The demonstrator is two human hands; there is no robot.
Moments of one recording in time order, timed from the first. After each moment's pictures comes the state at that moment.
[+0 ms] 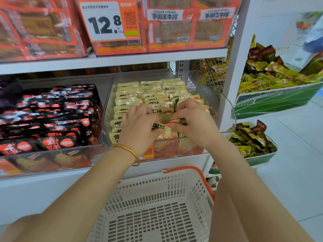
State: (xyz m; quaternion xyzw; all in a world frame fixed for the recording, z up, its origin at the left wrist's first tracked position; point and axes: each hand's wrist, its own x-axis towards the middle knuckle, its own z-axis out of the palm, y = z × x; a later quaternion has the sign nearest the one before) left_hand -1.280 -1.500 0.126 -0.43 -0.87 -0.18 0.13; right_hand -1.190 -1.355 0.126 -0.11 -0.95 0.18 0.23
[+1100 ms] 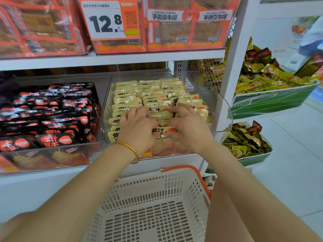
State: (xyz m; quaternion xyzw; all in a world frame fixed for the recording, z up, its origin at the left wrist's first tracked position) left_hand -1.275 -1.501 0.126 -0.43 -0.90 -0.10 0.07; right_hand -1.188 -1.364 0.114 -0.08 -0.97 0.12 0.18
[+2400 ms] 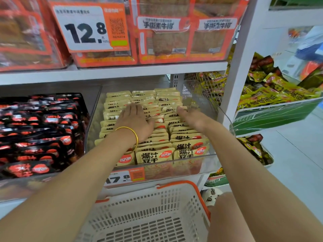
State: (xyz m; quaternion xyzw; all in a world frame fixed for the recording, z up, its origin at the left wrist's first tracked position) left_hand -1.355 -1.437 0.127 -0.34 -0.94 -0.01 -0.05; right_hand -1.254 -1.276 0.132 -0.31 -0.88 0.36 -0.01
